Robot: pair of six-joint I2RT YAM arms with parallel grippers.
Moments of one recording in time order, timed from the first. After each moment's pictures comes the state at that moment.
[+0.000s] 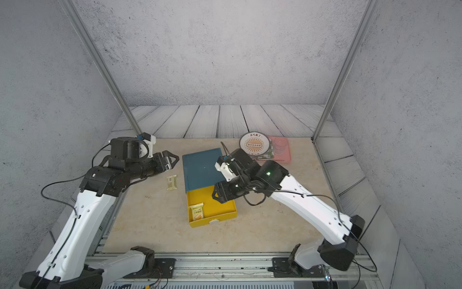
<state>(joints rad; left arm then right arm) -0.31 1.15 1.47 -0.96 0.21 -0.51 0.96 1.50 1.70 -1.15 -0.26 0.48</state>
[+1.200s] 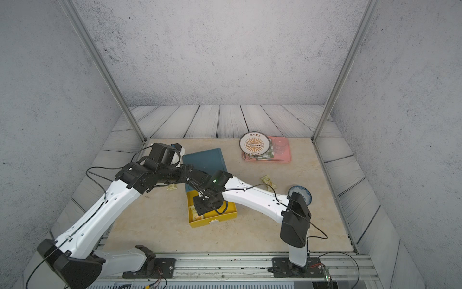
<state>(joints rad) -0.53 1.26 1.37 -0.95 0.09 -0.49 1.11 1.83 1.74 -1.11 -0.10 0.63</state>
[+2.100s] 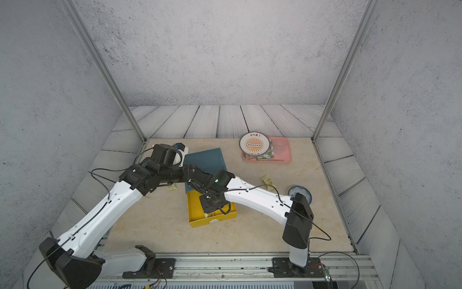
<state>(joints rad) -0.54 1.26 1.30 -0.87 0.13 -0.46 1.10 1.81 1.74 -1.24 0.12 0.64</state>
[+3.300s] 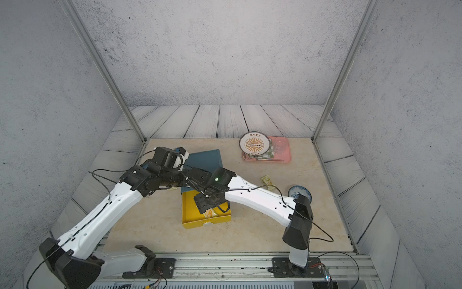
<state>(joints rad) -0.54 1.25 1.29 -0.90 0.12 -0.42 1.16 1.81 1.84 -1.26 0.10 0.58</state>
